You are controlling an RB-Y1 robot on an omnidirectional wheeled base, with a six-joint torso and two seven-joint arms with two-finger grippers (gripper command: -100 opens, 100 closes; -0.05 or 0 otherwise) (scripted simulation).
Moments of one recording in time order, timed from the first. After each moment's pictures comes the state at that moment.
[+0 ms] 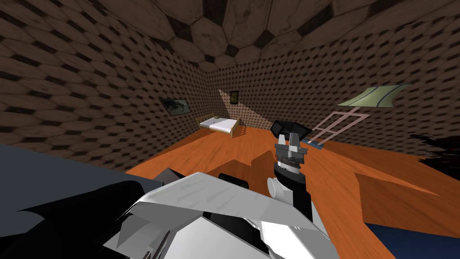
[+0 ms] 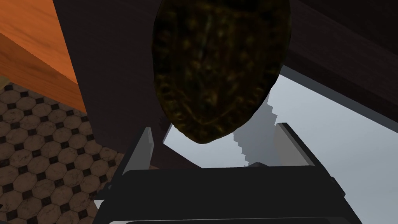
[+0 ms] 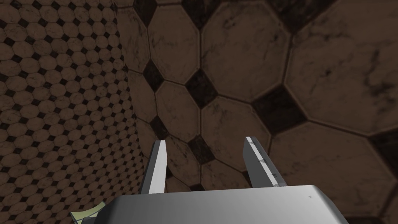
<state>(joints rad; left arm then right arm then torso) 1.22 0.47 0.08 -1.65 0.04 0.26 0.38 0.47 0.01 0.07 -2.31 0.06 -0.52 -0.03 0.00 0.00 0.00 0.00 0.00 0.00</state>
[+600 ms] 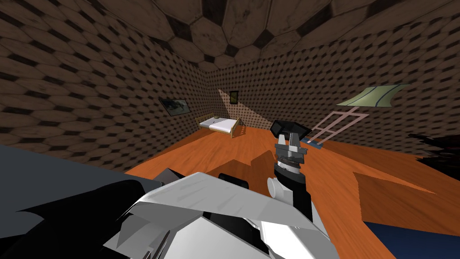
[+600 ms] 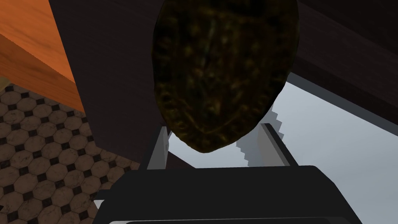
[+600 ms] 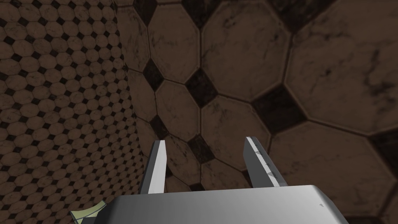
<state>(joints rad) 1.19 0.46 0.08 -1.61 0.04 0.26 0.37 0.47 0.01 0.07 -2.31 0.06 -0.52 -0.03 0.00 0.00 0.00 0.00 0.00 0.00</state>
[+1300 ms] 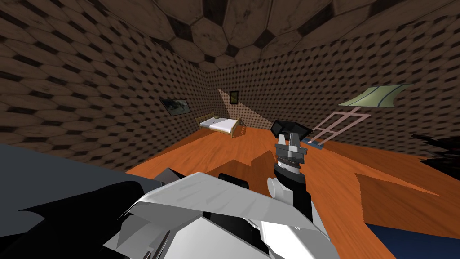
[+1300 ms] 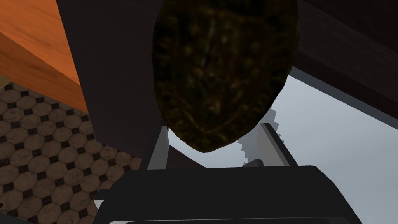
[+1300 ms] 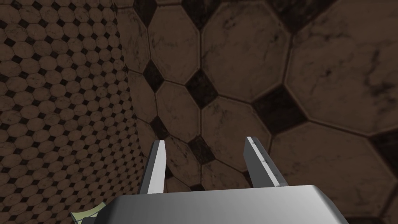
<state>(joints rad) 1.24 0.47 0.08 -1.67 0.04 0.27 0.39 0.47 0.01 0.07 -2.31 0.06 -0.52 -0.03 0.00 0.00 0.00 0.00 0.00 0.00</state>
